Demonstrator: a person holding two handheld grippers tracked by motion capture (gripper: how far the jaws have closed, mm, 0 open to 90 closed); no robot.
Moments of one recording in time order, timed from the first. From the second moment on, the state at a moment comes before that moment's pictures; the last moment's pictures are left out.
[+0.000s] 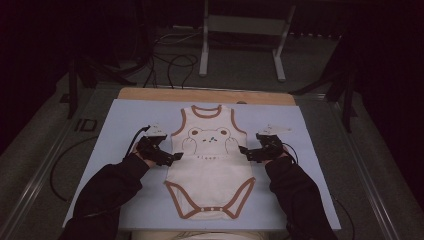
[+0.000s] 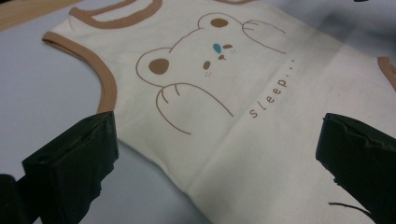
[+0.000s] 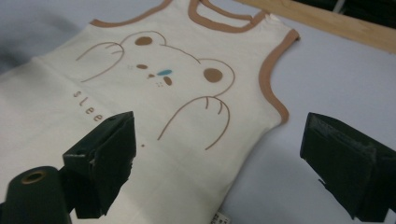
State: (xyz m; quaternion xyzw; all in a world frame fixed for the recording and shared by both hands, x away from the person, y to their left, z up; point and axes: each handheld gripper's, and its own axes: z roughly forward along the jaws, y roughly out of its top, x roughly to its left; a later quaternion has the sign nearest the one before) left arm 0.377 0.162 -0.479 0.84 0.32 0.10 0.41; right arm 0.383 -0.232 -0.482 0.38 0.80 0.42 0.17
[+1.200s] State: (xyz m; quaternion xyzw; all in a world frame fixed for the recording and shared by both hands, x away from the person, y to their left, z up) left arm 0.394 0.151 -0.515 0.85 0.40 0.07 0.34; right arm 0.405 -0.226 -0.511 0.45 0.81 0.36 0.13
